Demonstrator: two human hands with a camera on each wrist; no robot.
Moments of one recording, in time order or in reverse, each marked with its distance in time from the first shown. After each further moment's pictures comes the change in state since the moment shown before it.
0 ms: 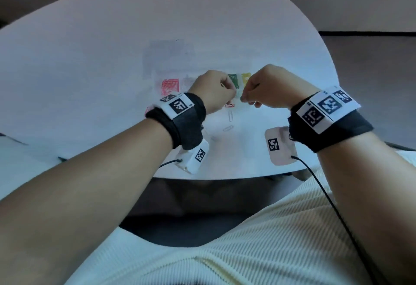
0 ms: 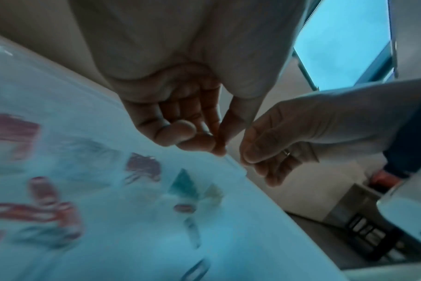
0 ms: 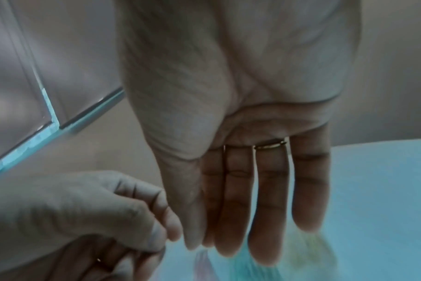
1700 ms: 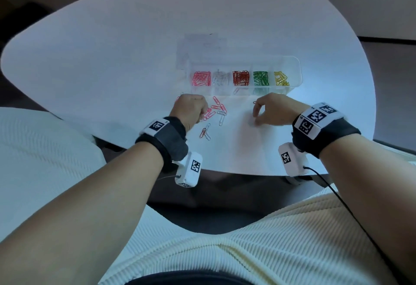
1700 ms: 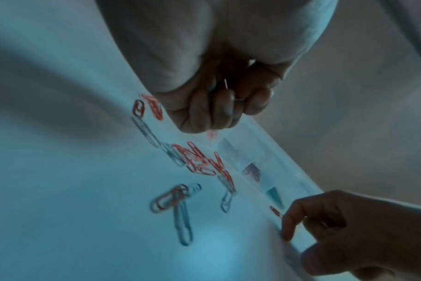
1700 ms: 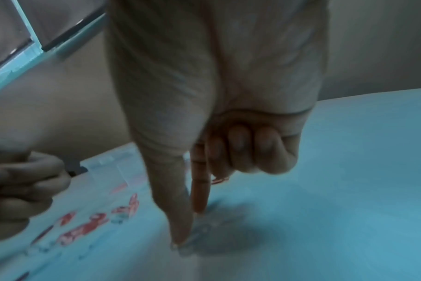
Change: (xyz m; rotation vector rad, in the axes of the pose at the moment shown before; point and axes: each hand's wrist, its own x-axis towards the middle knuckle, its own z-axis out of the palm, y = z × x) left_hand -0.041 -0.113 -0.034 -0.382 0.229 -0.192; right_hand 0.028 0.006 0.071 -0.205 -0.230 -0.040
